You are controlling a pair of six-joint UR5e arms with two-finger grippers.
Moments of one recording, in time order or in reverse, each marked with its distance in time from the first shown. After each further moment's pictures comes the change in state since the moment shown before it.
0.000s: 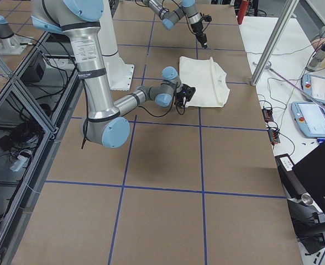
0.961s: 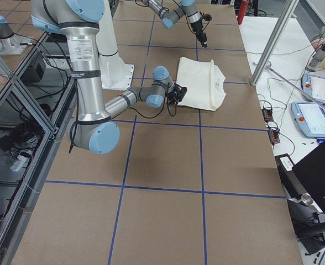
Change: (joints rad) left arm -0.002 0.000 -0.029 0.003 -0.001 -0.006; right arm -0.054 -0.212 0.253 0.005 0.068 0.008
